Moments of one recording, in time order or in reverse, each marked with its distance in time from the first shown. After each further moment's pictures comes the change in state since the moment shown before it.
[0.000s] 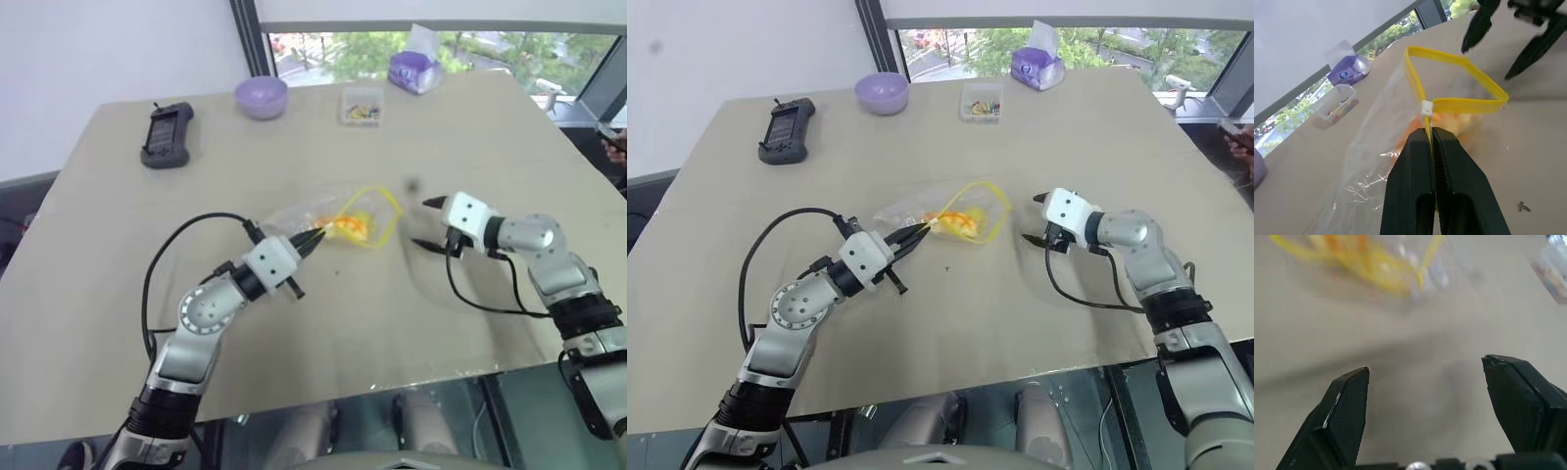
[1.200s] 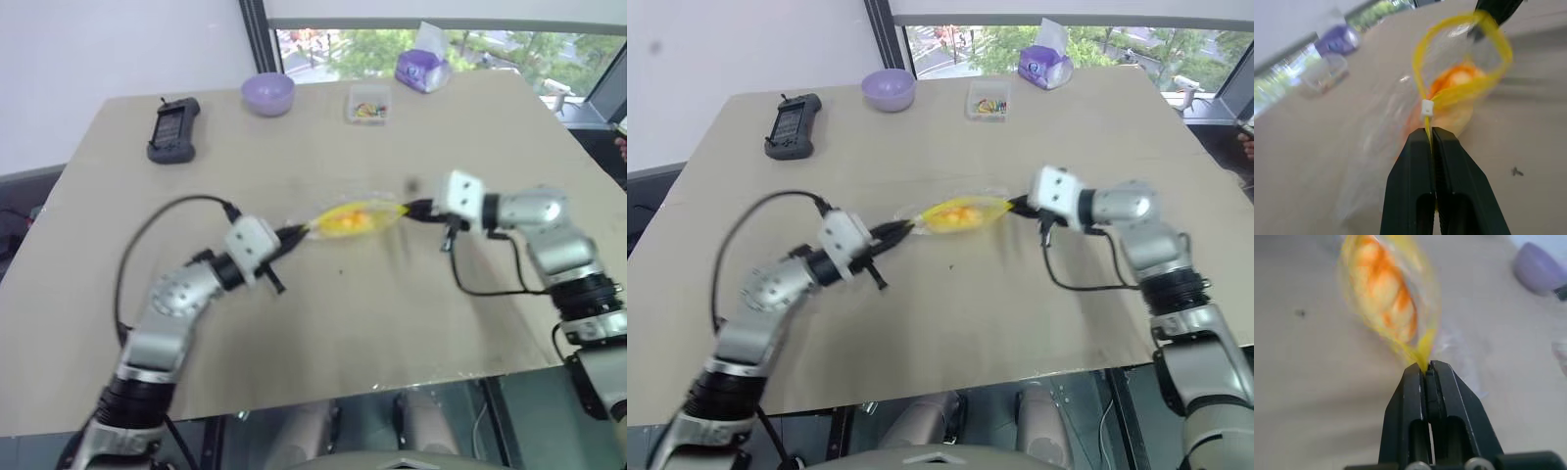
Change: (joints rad) left arm -0.128 0.205 0.118 -0.094 -0.334 0.411 -0.179; right arm -0.151 -0.044 -0.047 -0.186 0.212 0.164 0.265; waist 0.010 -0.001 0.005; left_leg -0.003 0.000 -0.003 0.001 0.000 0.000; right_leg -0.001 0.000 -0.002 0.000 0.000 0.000
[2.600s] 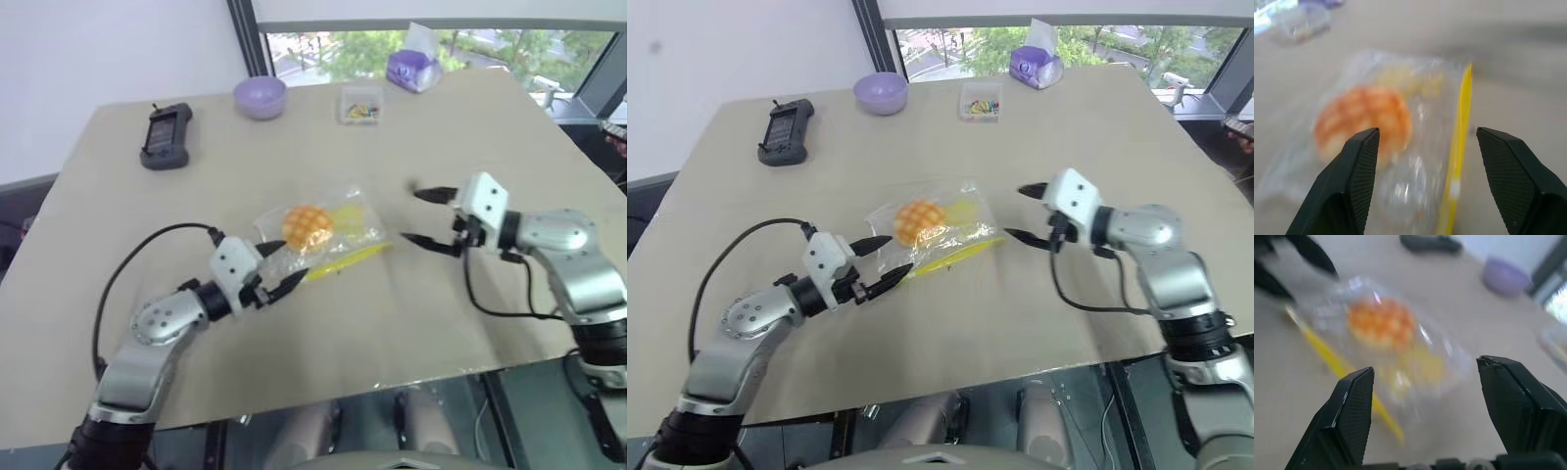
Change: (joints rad) left arm 0.250 -0.087 -0.031 -0.108 0.050 -0.006 0.081; right arm 0.253 0.102 -0.001 -0.390 0.058 0.217 -0.196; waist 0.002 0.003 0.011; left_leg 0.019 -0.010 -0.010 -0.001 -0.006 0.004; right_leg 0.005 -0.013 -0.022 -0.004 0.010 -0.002
